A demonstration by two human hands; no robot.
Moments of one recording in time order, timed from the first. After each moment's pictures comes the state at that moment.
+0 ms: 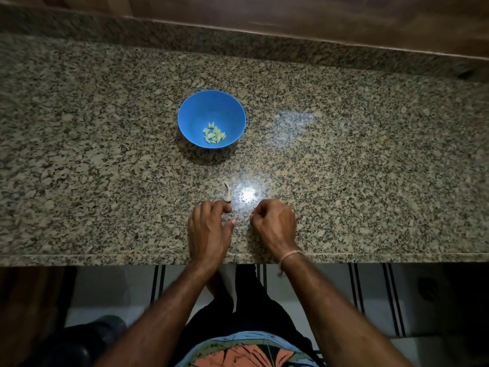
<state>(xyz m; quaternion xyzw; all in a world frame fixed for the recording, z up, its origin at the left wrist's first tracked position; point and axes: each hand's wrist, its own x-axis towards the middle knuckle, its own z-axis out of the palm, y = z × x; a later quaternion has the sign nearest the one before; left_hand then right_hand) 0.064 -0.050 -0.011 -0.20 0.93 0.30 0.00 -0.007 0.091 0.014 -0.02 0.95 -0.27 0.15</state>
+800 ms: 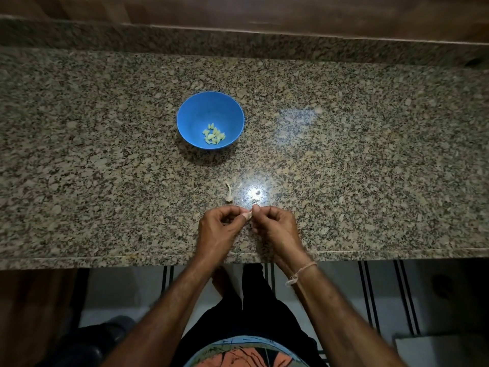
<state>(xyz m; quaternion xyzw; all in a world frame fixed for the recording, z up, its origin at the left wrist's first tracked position) 0.057 -0.044 0.030 -0.24 0.73 0.64 0.05 0.012 0.102 0.029 0.19 0.64 -0.69 0.28</state>
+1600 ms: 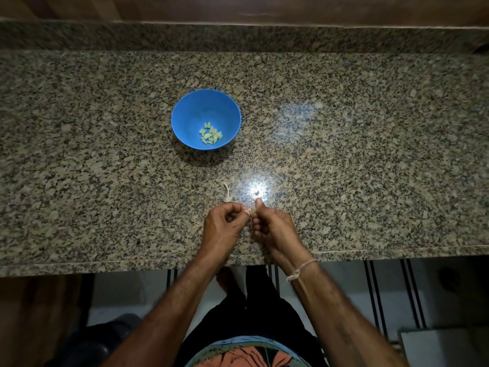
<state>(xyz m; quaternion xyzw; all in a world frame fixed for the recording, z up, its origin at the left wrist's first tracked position) 0.041 -0.037 0.024 -0.27 0.72 0.64 0.08 0.003 0.100 0.032 0.24 0.56 -0.72 0.34</state>
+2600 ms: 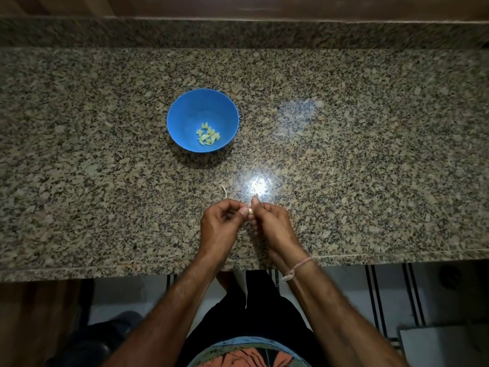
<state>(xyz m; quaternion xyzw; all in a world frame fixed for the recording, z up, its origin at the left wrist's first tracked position) 0.030 -0.035 0.021 -0.29 0.69 0.66 0.05 -0.009 0.092 0.029 0.20 0.62 -0.69 0.31</state>
